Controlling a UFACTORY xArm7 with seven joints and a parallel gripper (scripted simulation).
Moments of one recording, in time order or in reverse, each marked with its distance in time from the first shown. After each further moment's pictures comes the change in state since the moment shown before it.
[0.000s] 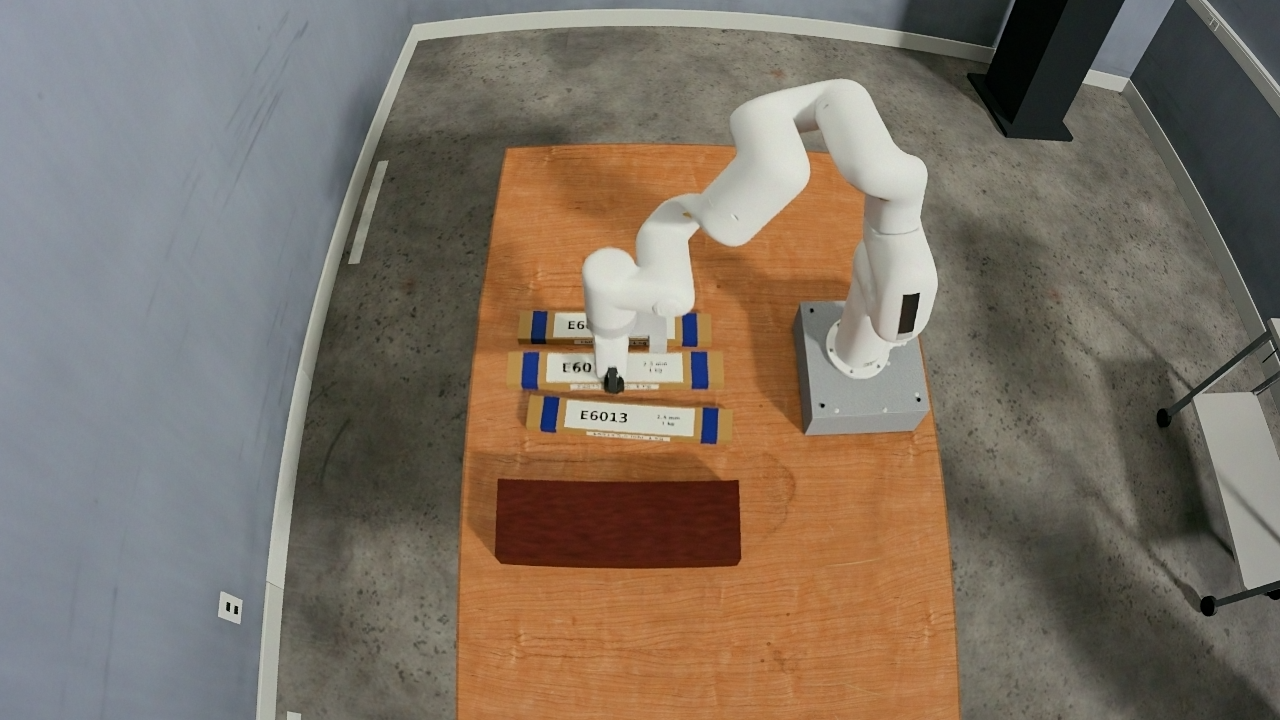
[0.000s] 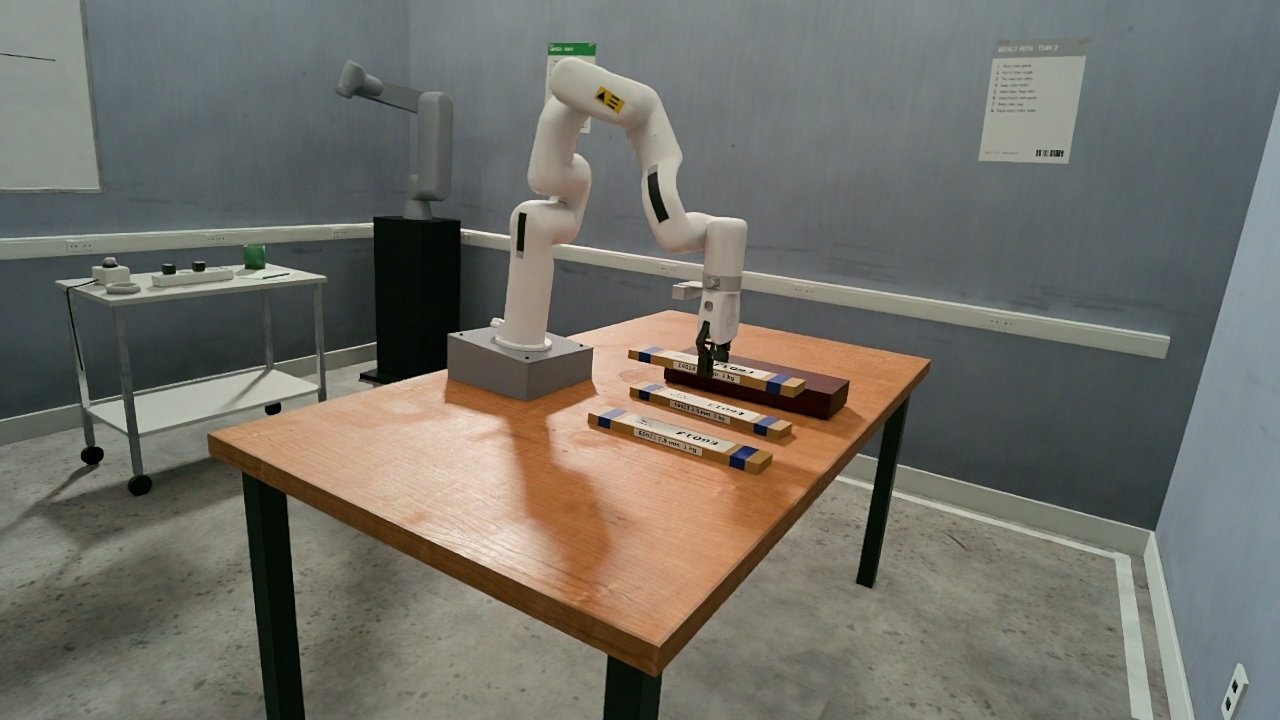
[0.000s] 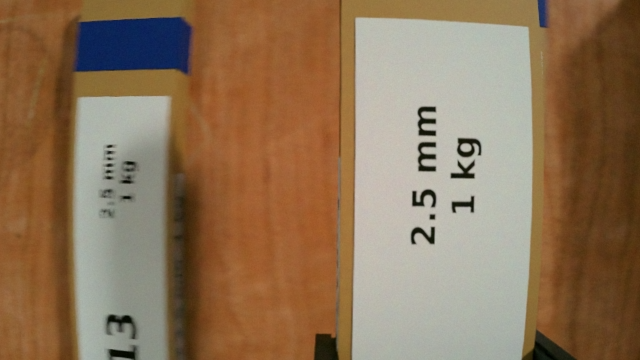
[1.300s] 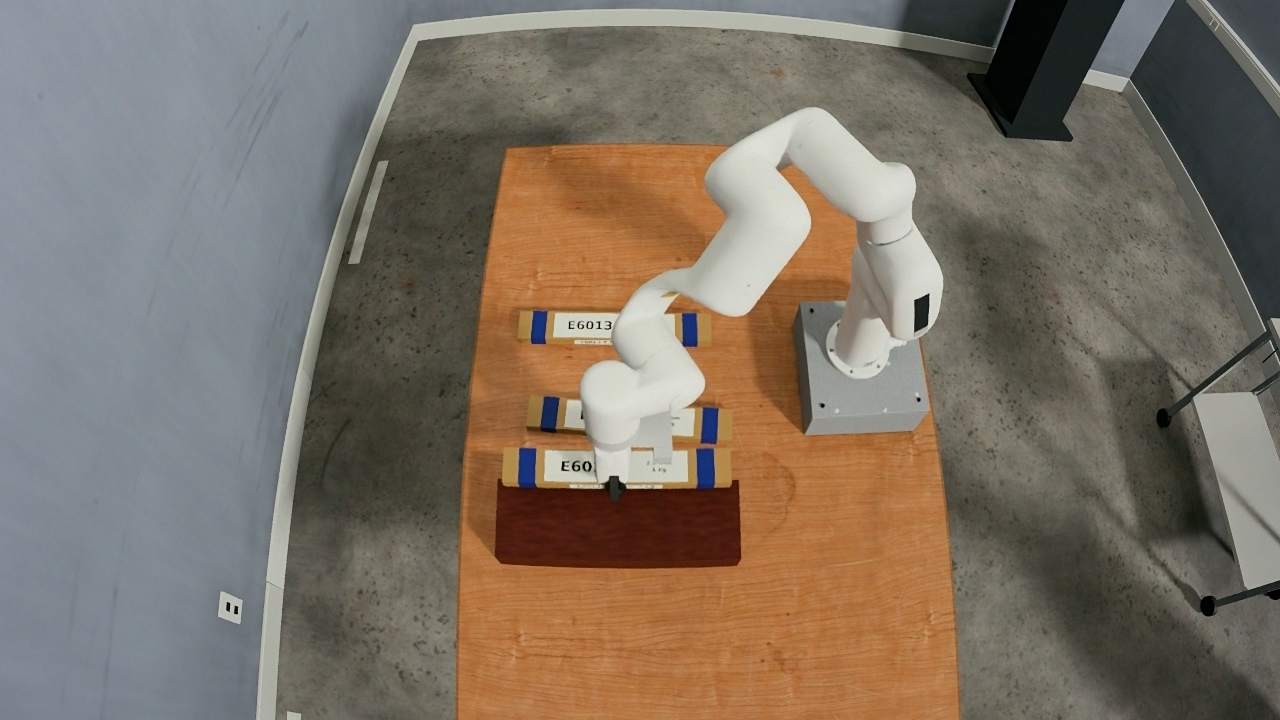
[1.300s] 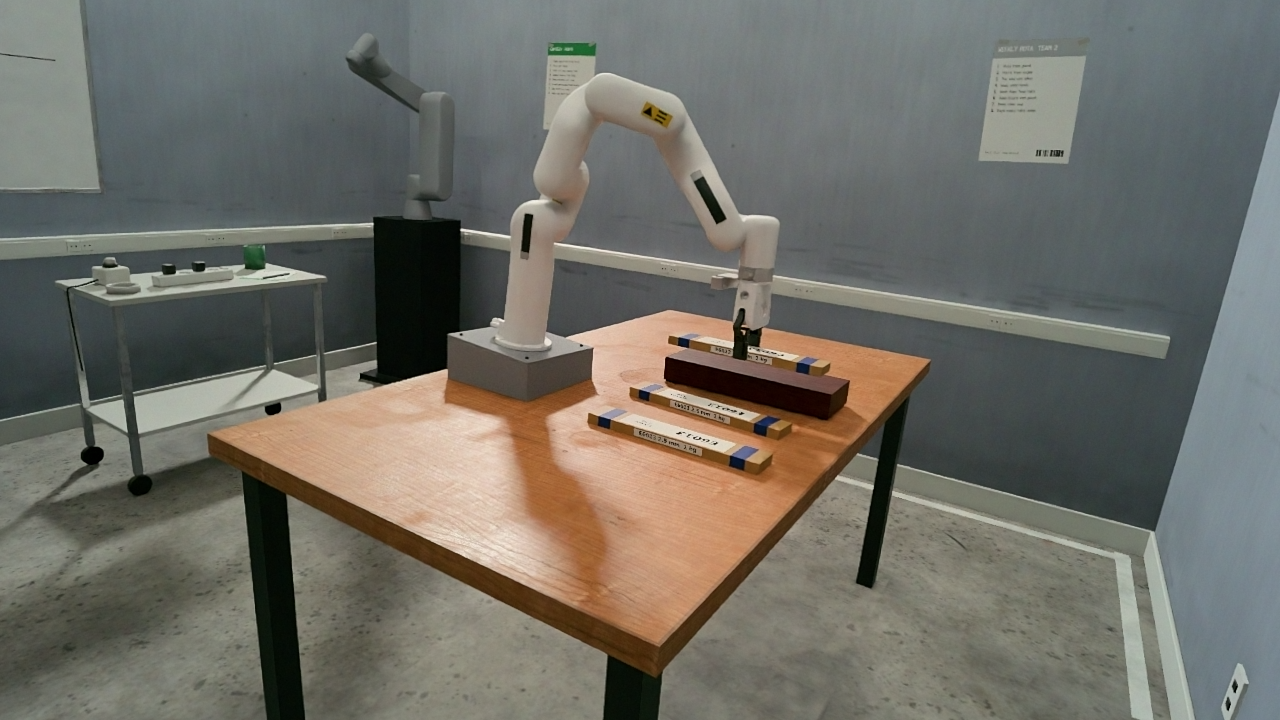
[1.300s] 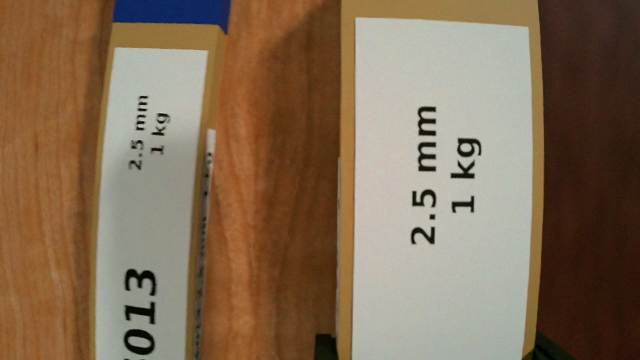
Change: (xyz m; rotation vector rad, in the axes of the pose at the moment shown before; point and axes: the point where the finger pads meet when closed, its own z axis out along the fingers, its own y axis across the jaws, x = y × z) arm 0.003 0.174 0.001 0.004 0.000 0.001
